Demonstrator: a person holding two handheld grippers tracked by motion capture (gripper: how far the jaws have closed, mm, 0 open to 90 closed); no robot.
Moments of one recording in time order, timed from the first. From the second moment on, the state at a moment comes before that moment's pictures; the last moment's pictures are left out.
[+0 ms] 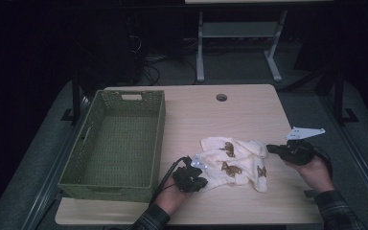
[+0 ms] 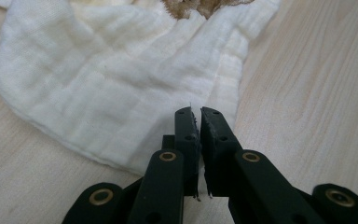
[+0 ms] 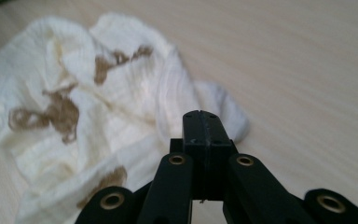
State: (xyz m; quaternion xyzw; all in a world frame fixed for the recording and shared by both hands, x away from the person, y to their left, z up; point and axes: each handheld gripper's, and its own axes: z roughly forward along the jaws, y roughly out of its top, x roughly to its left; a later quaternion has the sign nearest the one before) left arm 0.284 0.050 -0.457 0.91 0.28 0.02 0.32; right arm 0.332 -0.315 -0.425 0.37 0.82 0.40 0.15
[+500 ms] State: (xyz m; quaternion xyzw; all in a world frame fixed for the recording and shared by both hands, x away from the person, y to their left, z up) left arm 0.284 0.050 -0.457 0.91 0.27 0.02 0.32; right arm 0.326 -0.330 -0.451 0.40 0.84 0.36 0.09
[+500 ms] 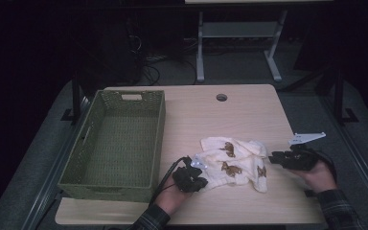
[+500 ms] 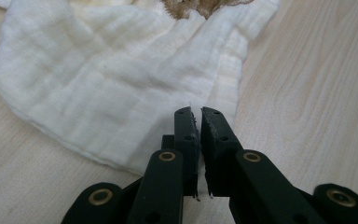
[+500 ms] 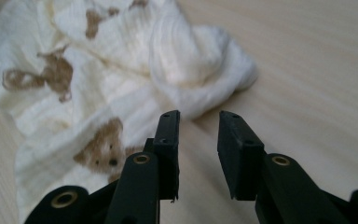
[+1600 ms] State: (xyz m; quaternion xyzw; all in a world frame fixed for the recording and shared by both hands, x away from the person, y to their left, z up) left arm 0.284 0.050 -0.457 0.90 0.28 0.01 0.32; right arm 0.407 -0.302 -0.405 0.41 0.82 0.37 0.16
